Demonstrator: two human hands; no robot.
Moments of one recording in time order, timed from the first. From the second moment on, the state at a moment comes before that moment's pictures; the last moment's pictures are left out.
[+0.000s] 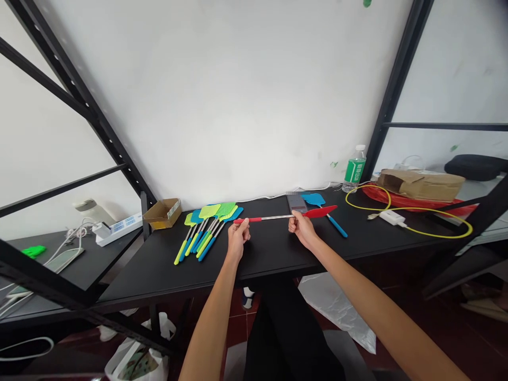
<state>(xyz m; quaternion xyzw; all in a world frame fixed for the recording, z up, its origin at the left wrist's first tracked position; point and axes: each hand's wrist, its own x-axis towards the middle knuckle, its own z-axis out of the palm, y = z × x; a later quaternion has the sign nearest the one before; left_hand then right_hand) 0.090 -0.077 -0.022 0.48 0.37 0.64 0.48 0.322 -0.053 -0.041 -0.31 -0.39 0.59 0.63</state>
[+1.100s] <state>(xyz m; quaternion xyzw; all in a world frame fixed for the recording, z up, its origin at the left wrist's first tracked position) 0.089 -0.069 -0.030 0.45 0.41 0.66 0.44 0.321 -0.052 -0.045 -0.32 -0.43 0.58 0.61</state>
